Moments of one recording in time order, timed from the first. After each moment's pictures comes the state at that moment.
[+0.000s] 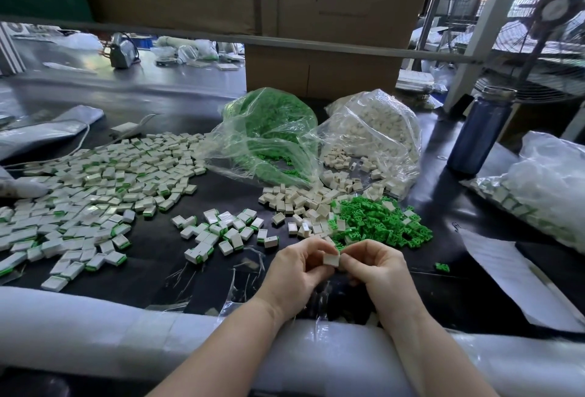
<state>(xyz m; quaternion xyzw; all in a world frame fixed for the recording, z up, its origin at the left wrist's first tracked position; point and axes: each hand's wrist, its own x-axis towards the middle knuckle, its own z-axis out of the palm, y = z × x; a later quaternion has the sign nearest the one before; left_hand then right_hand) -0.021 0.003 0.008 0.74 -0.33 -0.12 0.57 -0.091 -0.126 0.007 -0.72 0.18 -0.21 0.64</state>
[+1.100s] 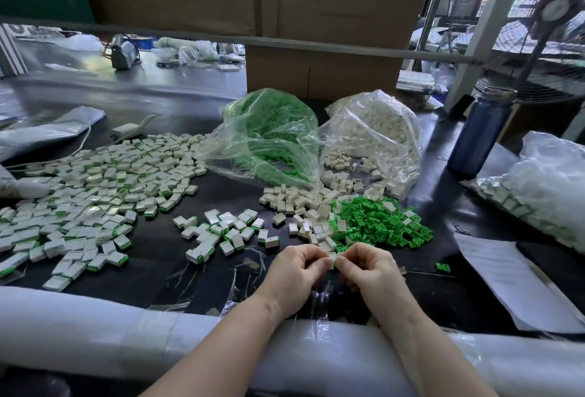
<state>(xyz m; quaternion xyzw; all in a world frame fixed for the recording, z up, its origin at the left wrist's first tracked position) -0.018 0.005 0.007 0.76 -0.31 -0.16 0.55 -0.092 -0.119 0.010 -0.77 0.15 -0.17 0.60</state>
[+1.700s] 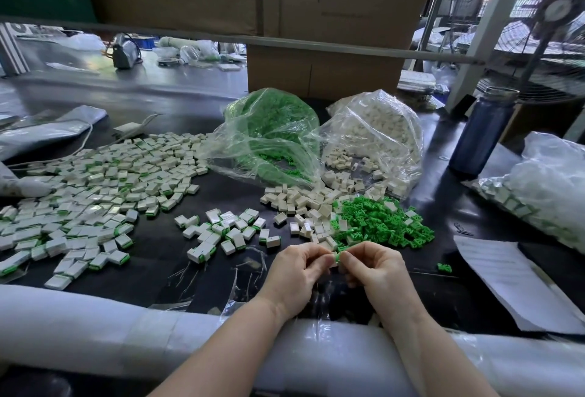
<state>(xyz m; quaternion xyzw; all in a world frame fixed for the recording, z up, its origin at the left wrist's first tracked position) -0.016 0.003 0.002 0.77 -0.31 -0.11 0.55 -0.091 -0.121 0.008 -0.73 0.16 -0.20 0.63</state>
